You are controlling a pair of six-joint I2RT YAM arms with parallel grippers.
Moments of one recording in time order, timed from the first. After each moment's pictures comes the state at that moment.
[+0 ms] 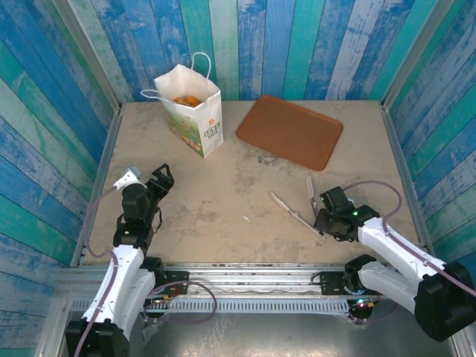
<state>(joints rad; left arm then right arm) -0.05 0.63 0.30 0.04 -0.03 -0.83 0.42 0.96 0.44 -0.73 0.14 0.83</state>
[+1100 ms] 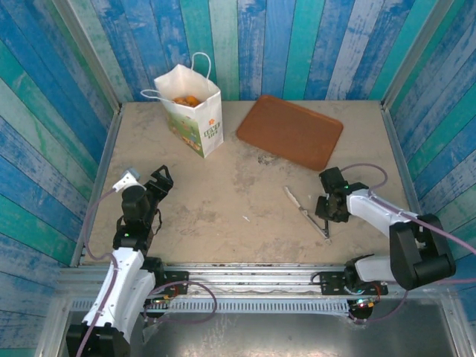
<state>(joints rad) -0.05 0.59 0.29 0.03 -0.06 -0.82 0.27 1.32 0.60 -0.64 0.11 0.58</state>
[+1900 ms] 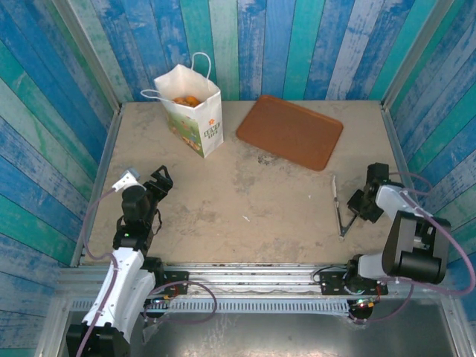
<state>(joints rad) -0.05 0.59 0.29 0.02 -0.08 -0.78 -0.23 1.39 0.66 -0.63 0.05 0.50</state>
